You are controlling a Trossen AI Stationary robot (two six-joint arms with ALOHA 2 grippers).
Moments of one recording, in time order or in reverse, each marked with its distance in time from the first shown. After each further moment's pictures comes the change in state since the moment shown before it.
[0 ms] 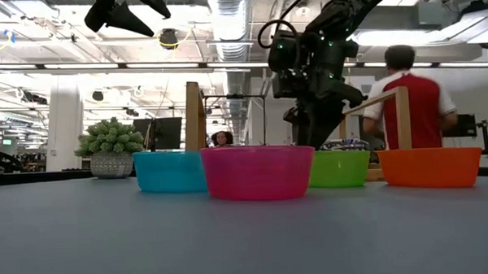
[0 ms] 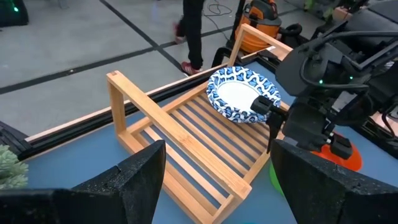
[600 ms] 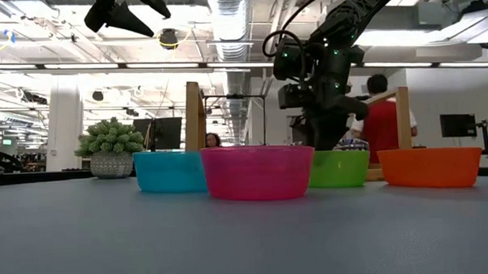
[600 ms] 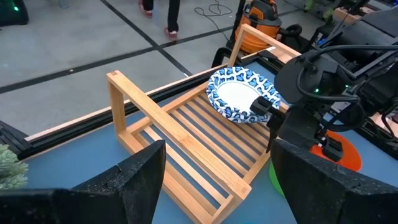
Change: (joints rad) left arm 0.000 0.000 0.000 0.000 0.000 -0.005; right arm 0.000 0.000 -0.065 0.042 0.069 0.010
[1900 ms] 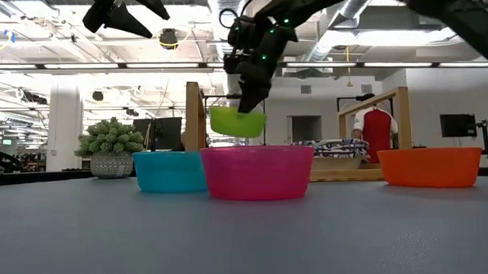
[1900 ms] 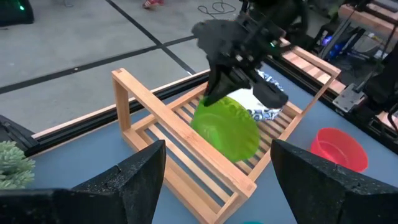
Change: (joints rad) left arm 0.000 0.000 0.000 -0.018 -0.008 -0.008; right arm -0.155 0.354 0.882 -0.316 0.052 0.170
